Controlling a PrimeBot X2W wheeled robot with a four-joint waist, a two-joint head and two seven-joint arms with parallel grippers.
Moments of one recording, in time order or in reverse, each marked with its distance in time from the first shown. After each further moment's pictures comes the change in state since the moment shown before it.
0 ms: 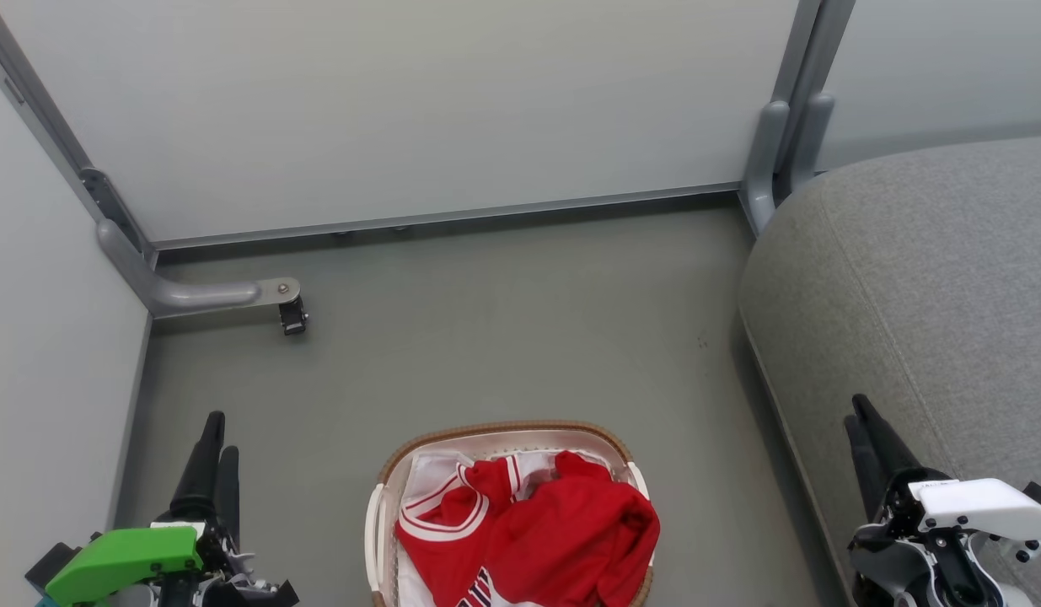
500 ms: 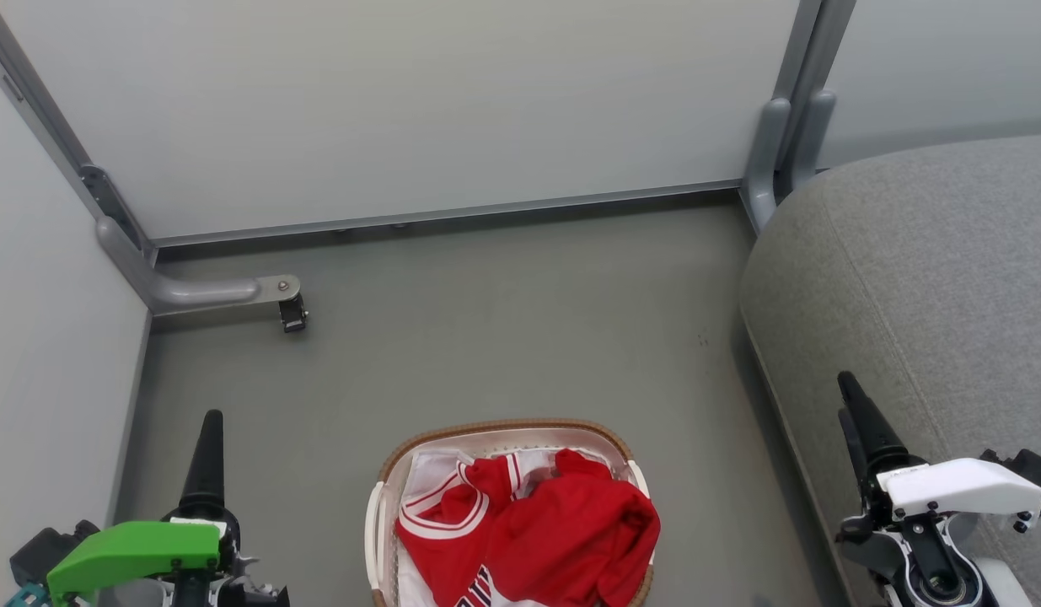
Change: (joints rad) left arm -0.001 0.008 -0.013 0.005 0.249 0.000 -0.073; right arm -0.027 -0.040 0.080 0.007 -0.164 0.000 -0.073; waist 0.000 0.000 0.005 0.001
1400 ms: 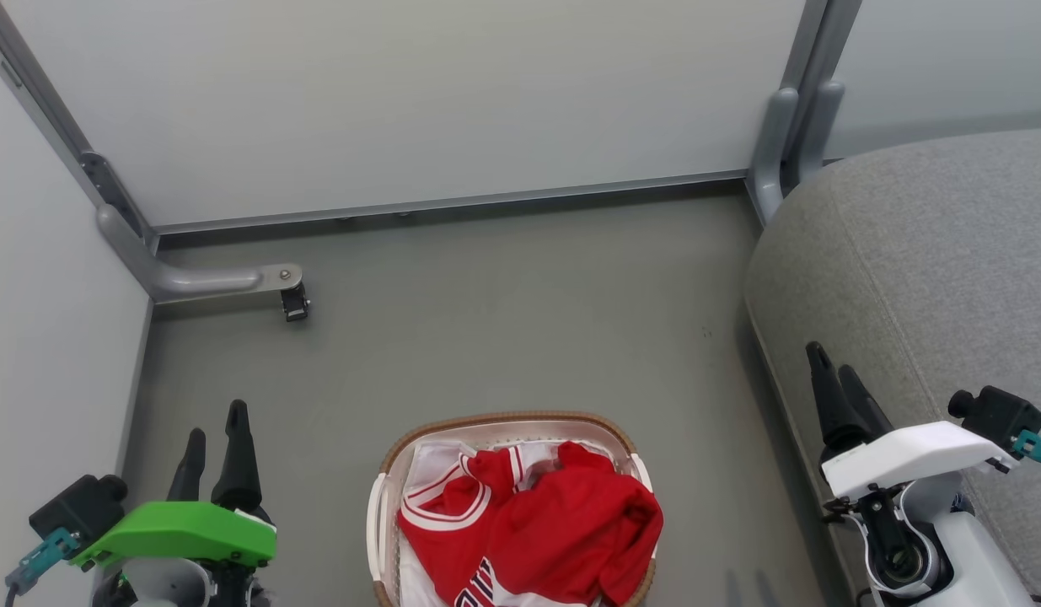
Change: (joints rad) left arm -0.016 0.044 -0.080 0.004 0.544 0.031 -0.103; right arm -0.070 -0.022 0.077 0.027 -0.504 0.000 -0.104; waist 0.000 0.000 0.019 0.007
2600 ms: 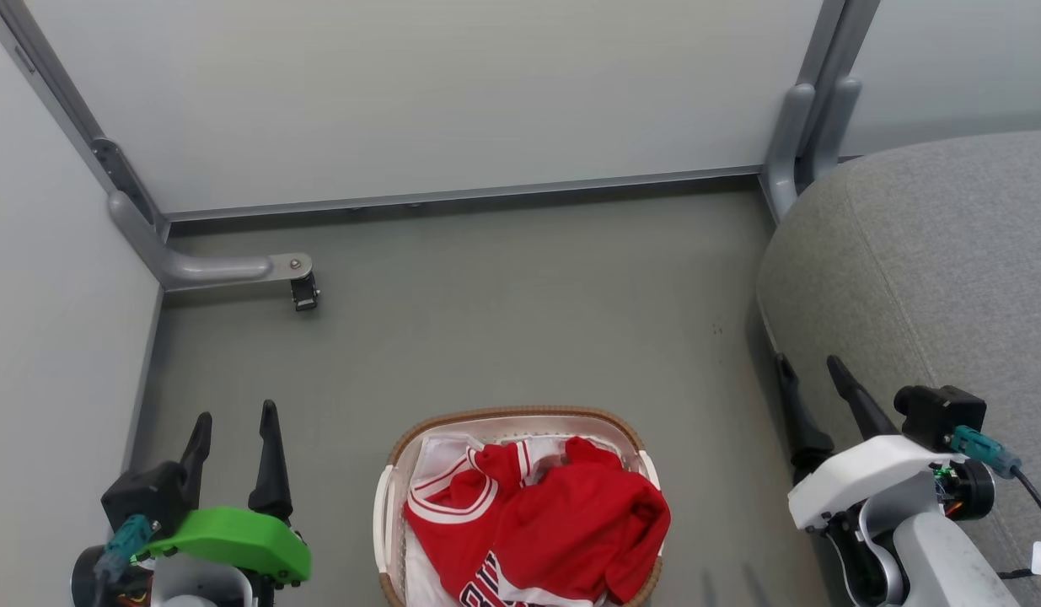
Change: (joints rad) left arm 0.010 0.066 -0.142 -0.023 0.398 0.103 -0.103; right arm -0.011 -0.013 0.058 0.037 -0.473 0.000 -0.105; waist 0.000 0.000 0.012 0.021
